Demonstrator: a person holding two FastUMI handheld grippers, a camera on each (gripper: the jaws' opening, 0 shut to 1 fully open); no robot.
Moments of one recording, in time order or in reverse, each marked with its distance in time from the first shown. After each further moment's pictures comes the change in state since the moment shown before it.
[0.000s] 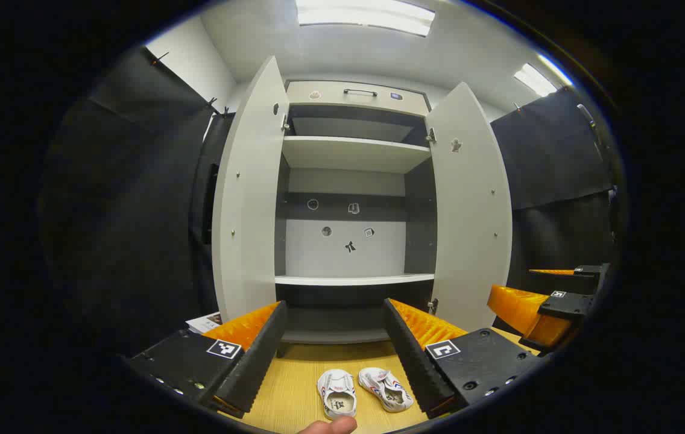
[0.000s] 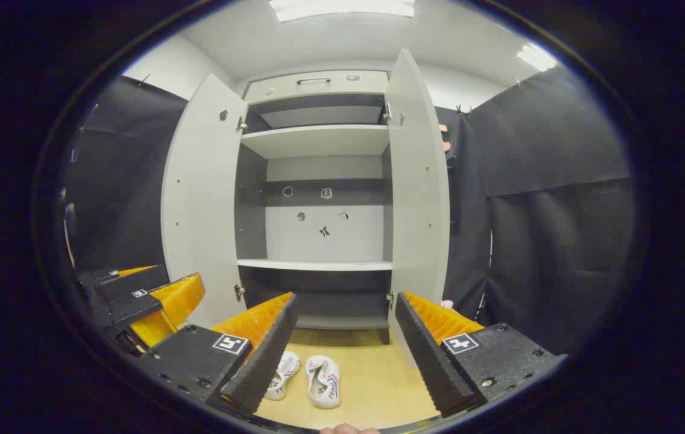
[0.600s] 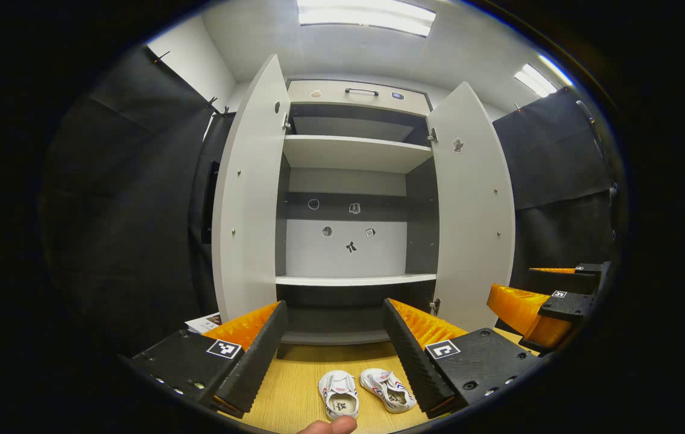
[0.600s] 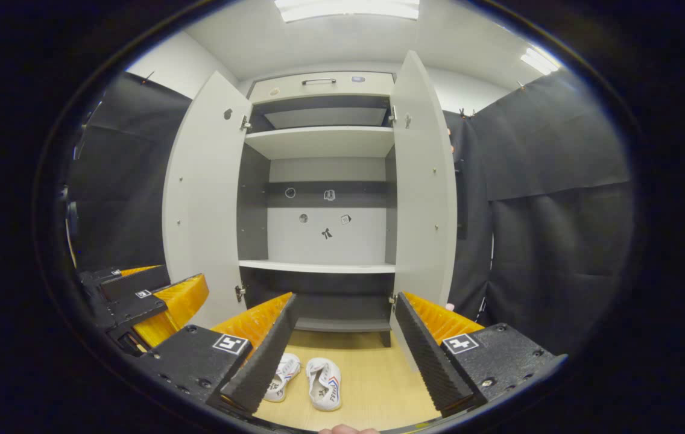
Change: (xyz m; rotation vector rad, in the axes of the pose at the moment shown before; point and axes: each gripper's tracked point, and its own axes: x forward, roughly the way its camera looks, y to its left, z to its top) left arm 0.003 0.004 -0.001 0.004 -0.008 0.000; right arm 0.004 0.003 -0.003 -0.009 0.001 0.002
